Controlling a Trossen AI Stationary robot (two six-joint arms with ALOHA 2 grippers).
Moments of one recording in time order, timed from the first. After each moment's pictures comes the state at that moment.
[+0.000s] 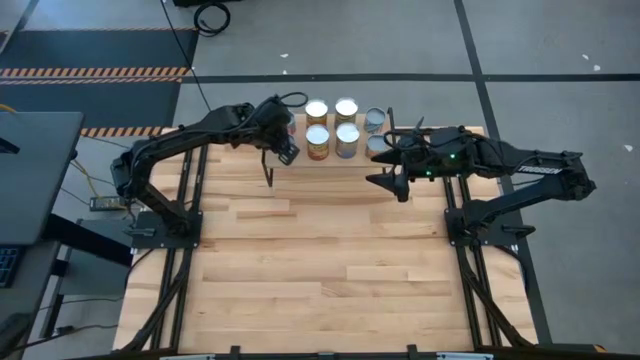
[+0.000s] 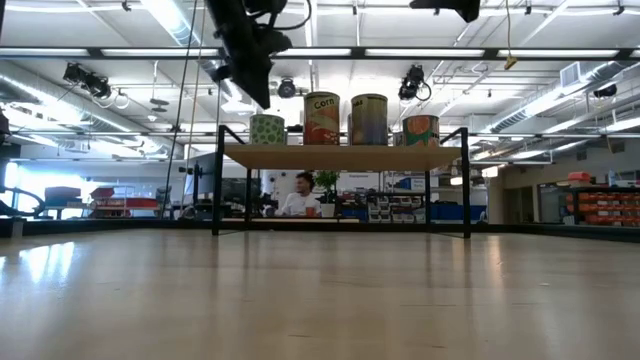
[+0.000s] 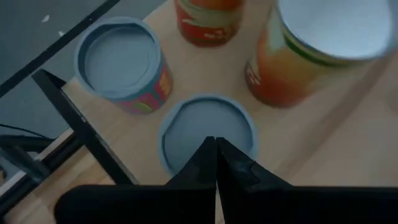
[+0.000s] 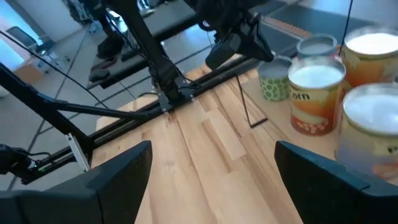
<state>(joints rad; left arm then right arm) 0.44 1.57 1.53 -0.94 -0.24 -0.28 -0.04 1.02 1.18 -0.51 0.11 0.43</state>
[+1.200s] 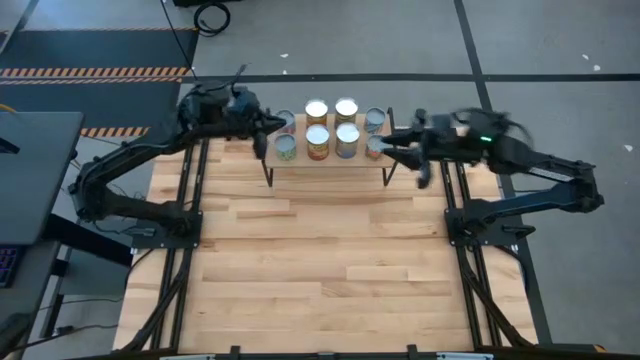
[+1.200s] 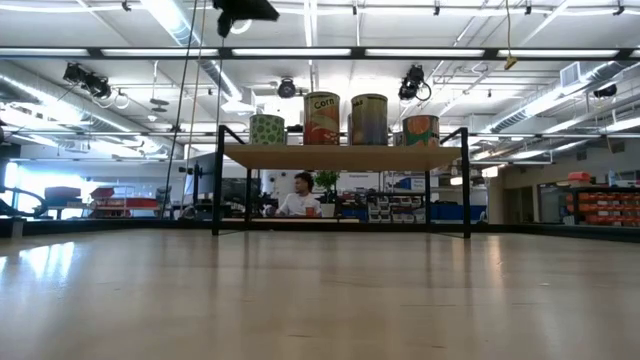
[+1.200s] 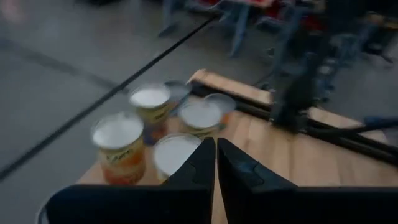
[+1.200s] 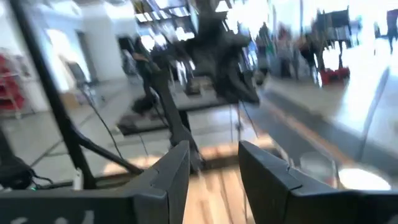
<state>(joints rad) 0.51 1.21 1.34 -0.45 0.15 -0.08 -0.21 0.90 1.09 -0.18 -0.14 0.13</state>
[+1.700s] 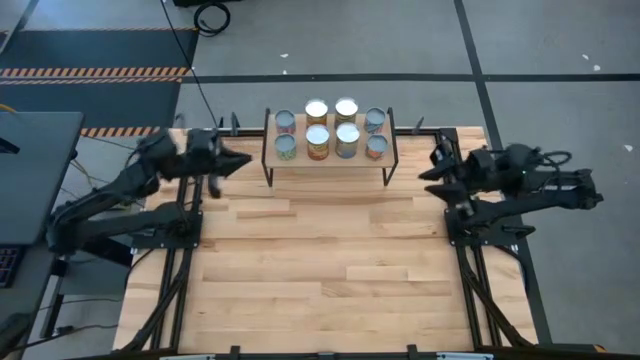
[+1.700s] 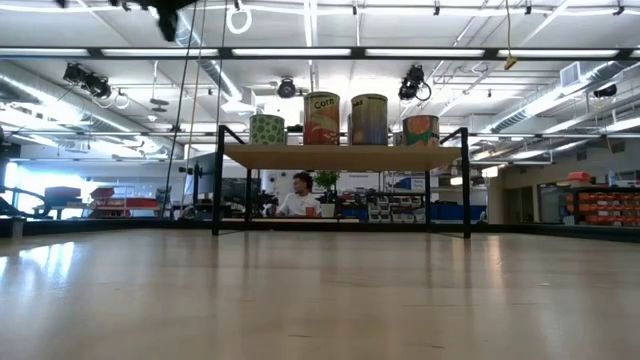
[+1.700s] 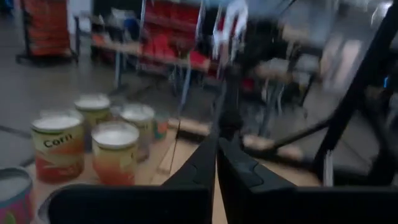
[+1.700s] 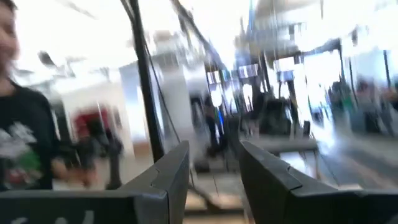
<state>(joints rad) 0.49 0.65 0.74 -0.08 0.32 -0.19 0.04 0.51 0.68 0.12 -0.14 0.18</state>
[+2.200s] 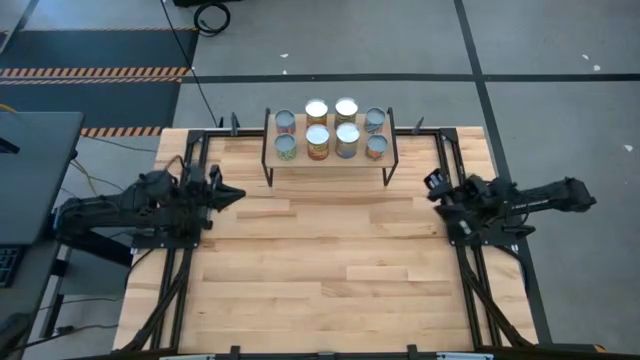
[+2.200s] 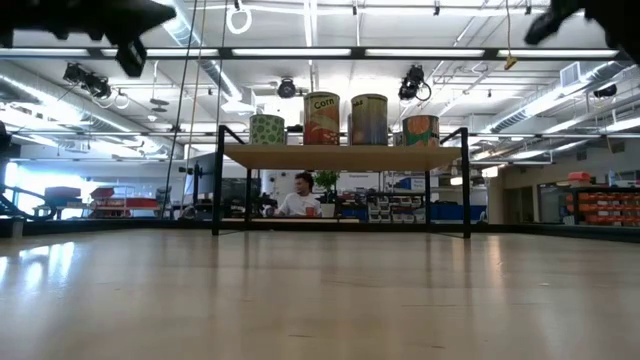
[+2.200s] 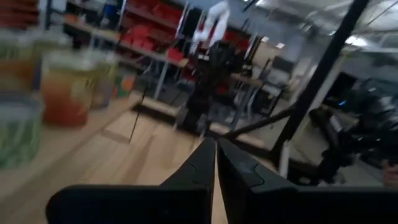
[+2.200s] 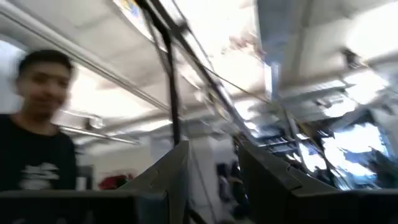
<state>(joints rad) 0.10 0.30 0.37 -0.01 0.03 -0.36 0.08 0.34 0.03 0.99 -0.16 0.24</state>
